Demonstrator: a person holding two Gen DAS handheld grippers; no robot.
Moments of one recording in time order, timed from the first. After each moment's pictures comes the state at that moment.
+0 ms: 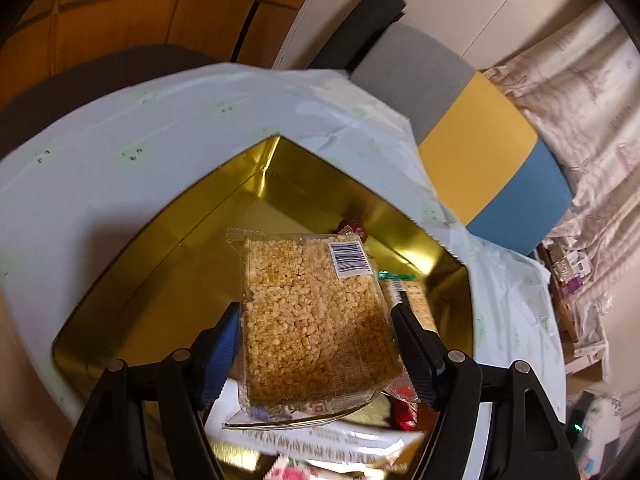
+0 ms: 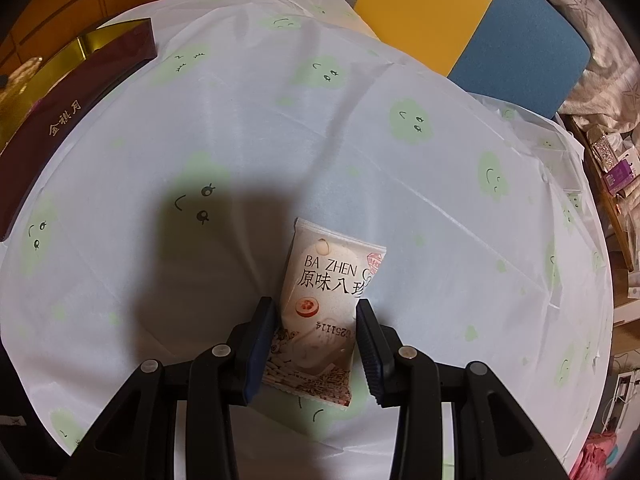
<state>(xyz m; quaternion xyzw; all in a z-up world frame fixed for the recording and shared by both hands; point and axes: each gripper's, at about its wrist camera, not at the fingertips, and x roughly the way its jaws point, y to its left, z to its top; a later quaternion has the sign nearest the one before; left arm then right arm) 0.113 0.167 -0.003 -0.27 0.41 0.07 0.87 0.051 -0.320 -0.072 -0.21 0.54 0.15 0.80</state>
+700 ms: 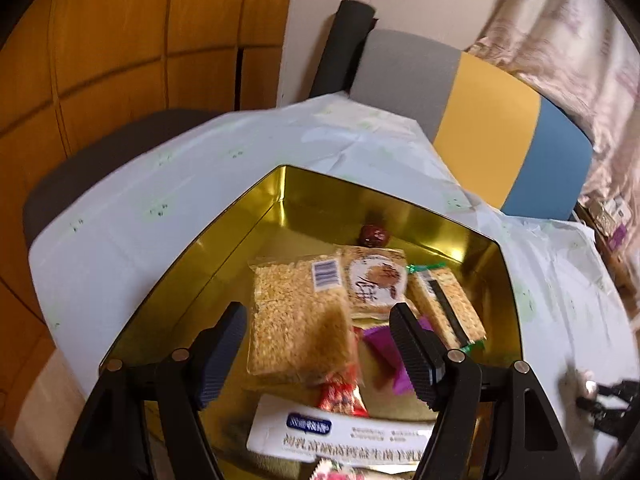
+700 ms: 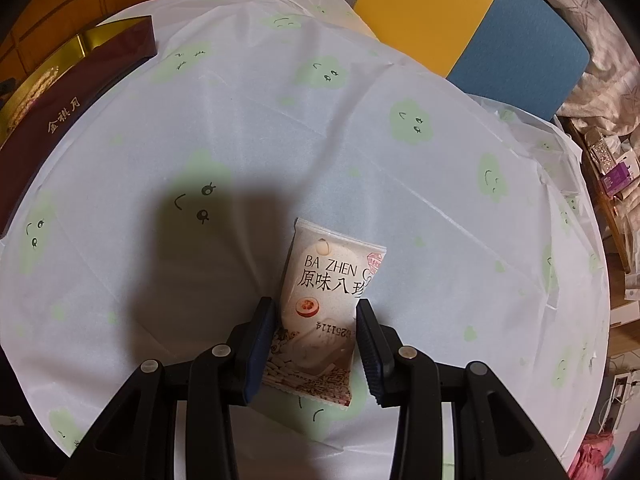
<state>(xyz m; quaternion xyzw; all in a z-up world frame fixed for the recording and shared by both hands) 0.088 0.126 0.009 -0.13 0.37 0.12 0.91 0.051 -0.318 -0.071 -0.21 0.54 0.14 0.80</state>
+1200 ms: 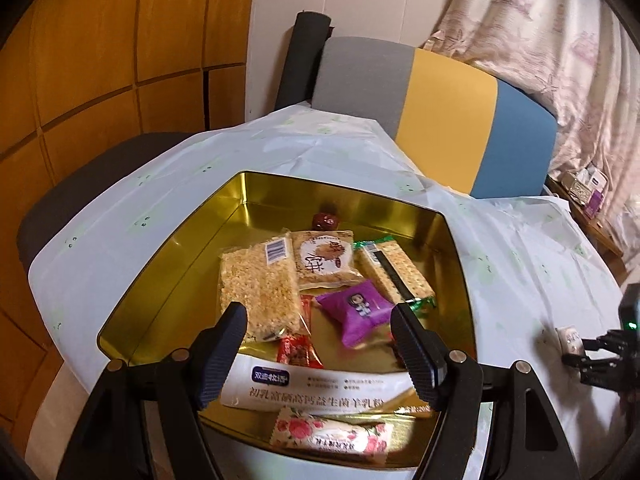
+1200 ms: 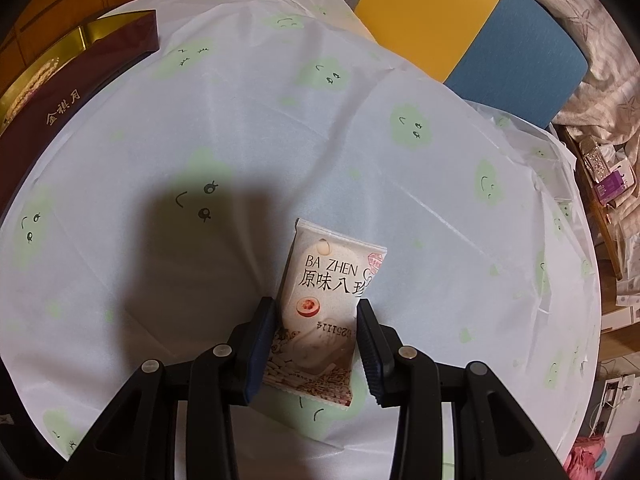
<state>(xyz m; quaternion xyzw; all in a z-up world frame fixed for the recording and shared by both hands) 0.059 0.087 0.023 -0.09 0.36 0.07 0.93 0.045 -0.310 -0.073 -0.23 0.53 0.13 0.80</state>
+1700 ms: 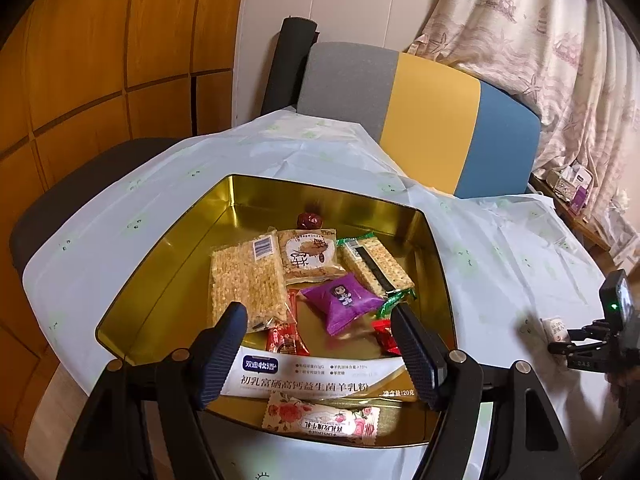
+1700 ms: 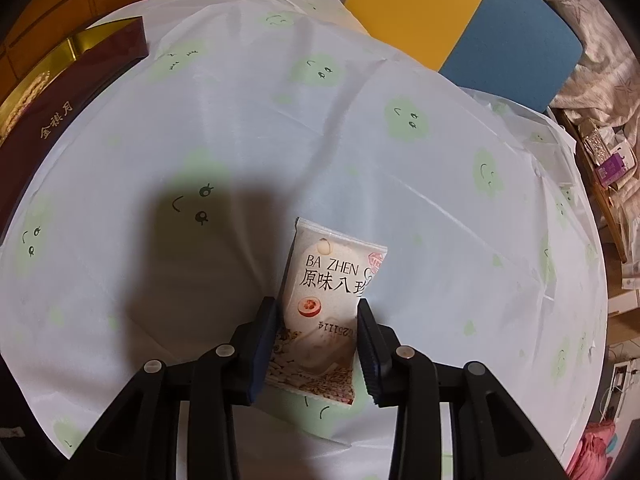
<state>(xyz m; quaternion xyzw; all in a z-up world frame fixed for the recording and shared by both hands) 0.044 0.083 0.027 -0.09 0.35 0.05 0.93 0.054 -0.313 -0.070 -0.21 0.55 0.12 0.80</state>
